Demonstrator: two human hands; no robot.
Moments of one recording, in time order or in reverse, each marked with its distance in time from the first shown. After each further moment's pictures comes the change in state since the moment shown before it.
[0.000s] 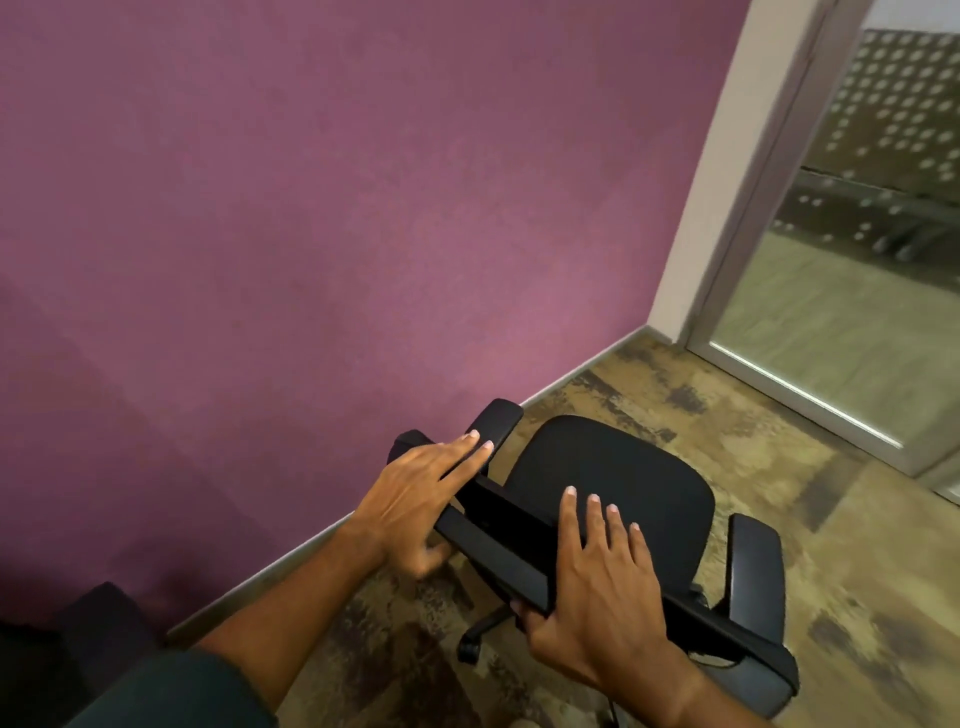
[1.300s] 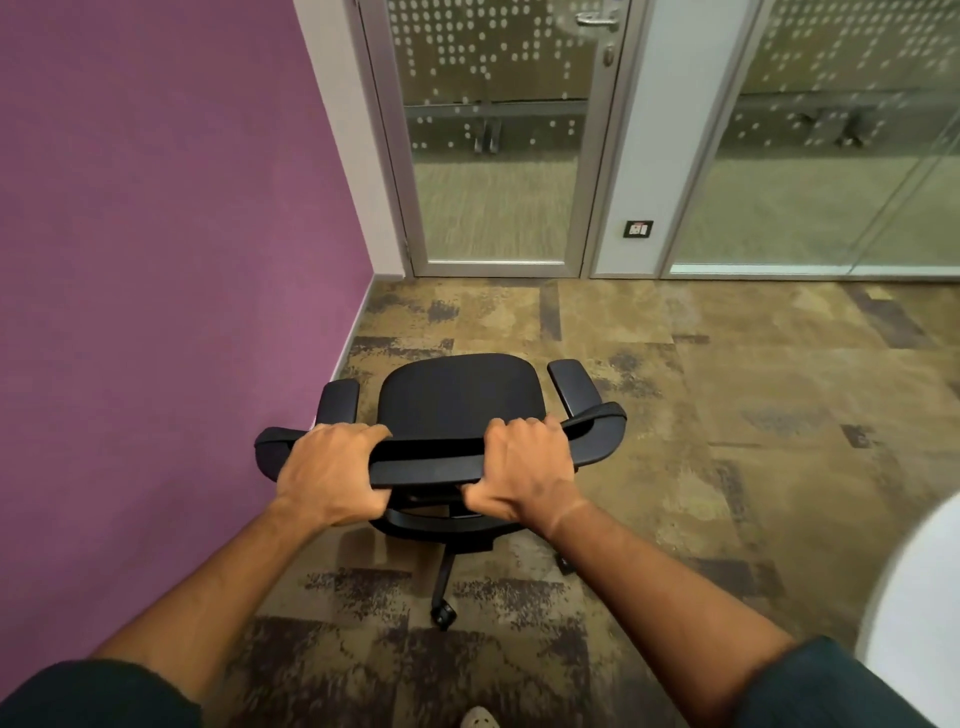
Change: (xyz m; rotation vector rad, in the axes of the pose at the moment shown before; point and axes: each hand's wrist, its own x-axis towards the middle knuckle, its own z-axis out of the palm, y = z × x) left_hand -0.008 -0.020 -0.016 0.058 -0.125 0.351; right_hand -0.053 -0.101 0.030 -0.010 0.240 0.627
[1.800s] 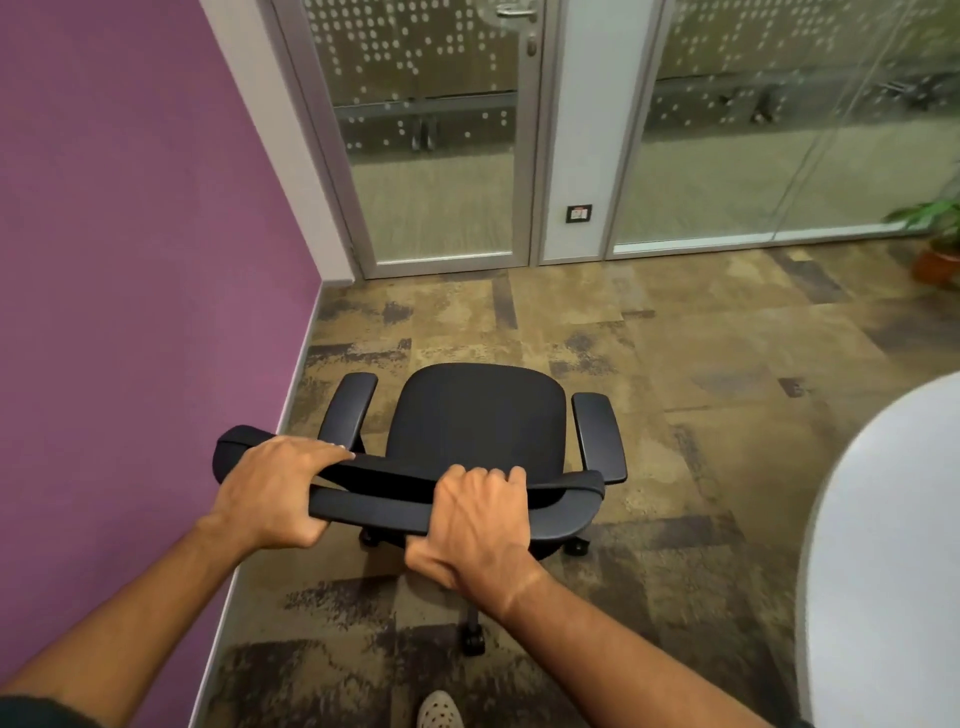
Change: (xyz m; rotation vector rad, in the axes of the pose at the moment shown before) left_hand -0.021 -0.007 -0.010 -0.032 0.061 0.263; right_hand -0.071 -0.040 0.007 0.037 -0.014 0.165
